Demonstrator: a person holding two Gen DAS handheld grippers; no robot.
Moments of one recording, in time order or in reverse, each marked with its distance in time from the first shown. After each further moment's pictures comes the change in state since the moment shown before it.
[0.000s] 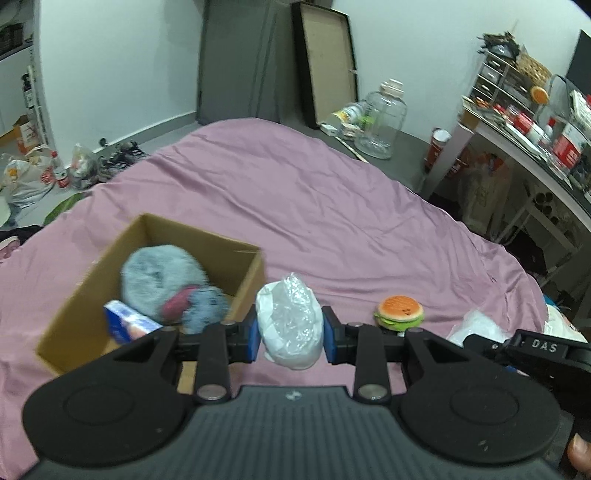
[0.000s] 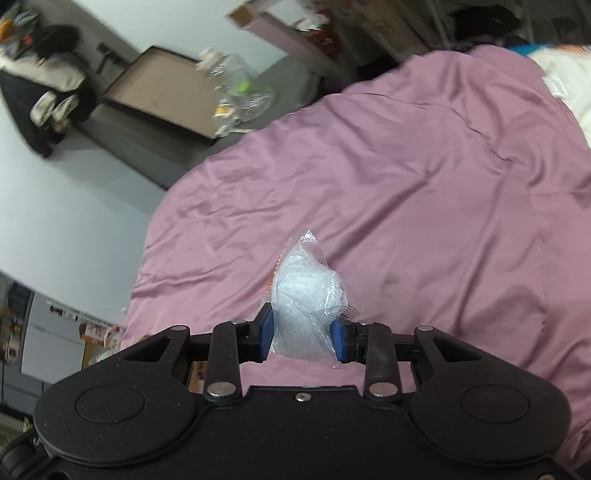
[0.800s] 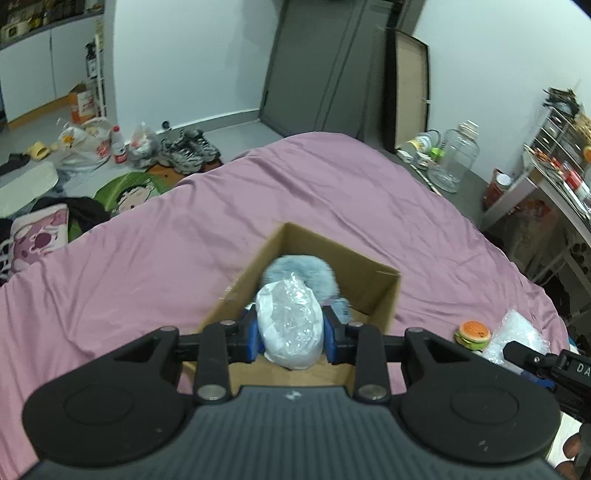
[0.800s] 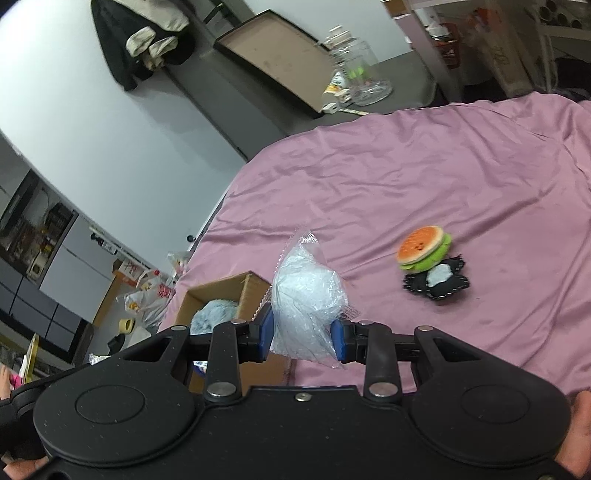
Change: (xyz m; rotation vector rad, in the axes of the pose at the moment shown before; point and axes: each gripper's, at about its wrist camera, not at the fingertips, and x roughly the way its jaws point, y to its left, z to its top) left arm -0.039 0.131 0.010 -0.155 -0.002 0.077; right arm -0.013 0.098 -0.046 -0.232 0.033 0.124
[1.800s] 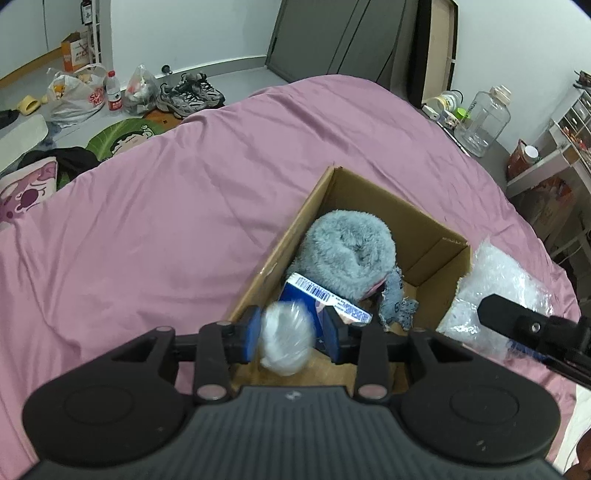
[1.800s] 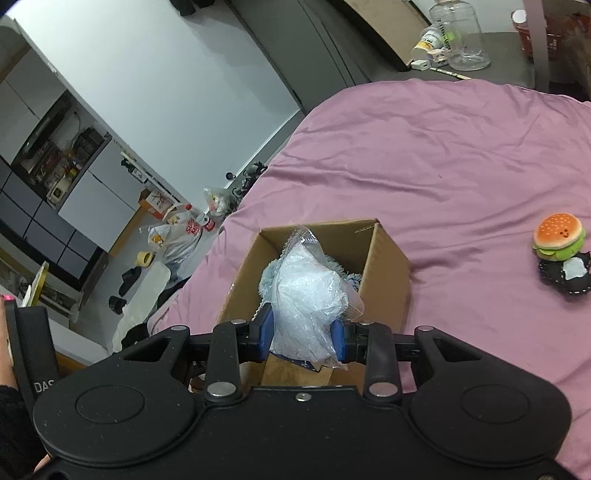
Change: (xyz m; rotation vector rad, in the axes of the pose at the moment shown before) left arm 0.076 0.043 -0.004 -0.022 0.166 -0.022; right arm 0.072 0.101 -0.022 -0.177 0.154 0.067
